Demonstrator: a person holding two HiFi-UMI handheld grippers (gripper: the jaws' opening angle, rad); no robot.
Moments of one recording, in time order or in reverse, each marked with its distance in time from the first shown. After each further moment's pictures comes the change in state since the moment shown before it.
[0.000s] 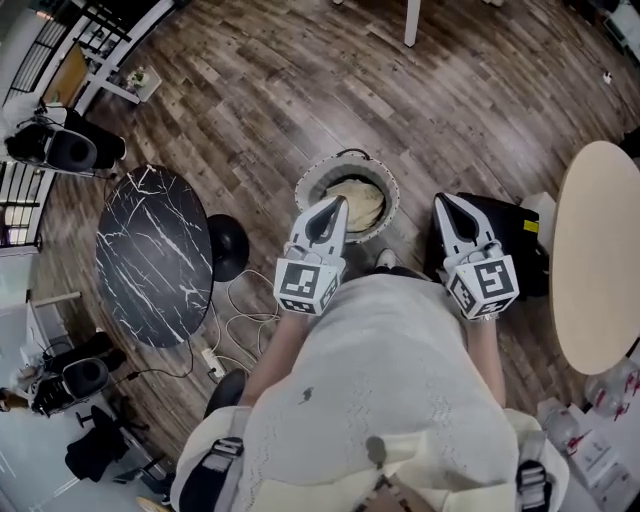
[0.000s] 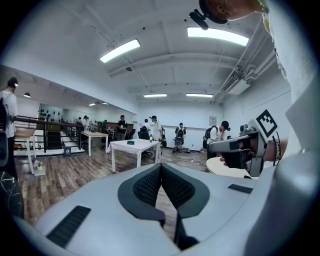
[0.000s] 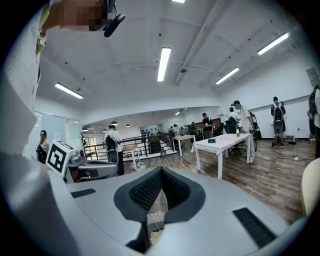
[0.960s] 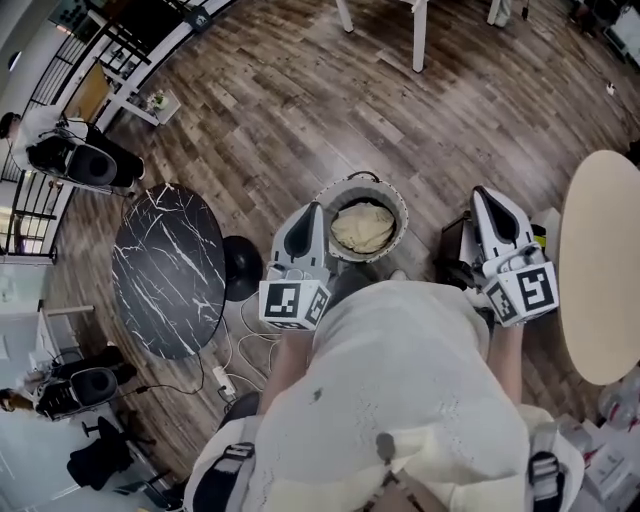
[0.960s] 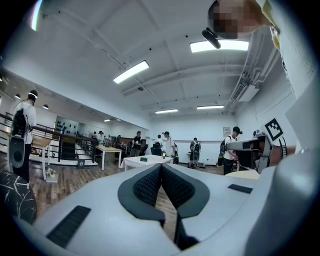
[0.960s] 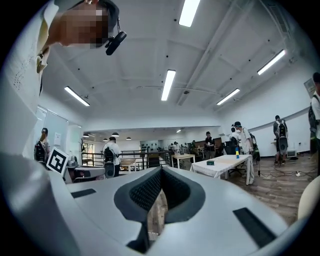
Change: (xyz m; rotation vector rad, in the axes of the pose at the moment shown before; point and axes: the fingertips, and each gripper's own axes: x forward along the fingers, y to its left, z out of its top) left arm -0.045 0.008 0.078 -0.003 -0.198 0.171; right arm -0.064 -0.030 0.092 -0.086 -0.224 0.001
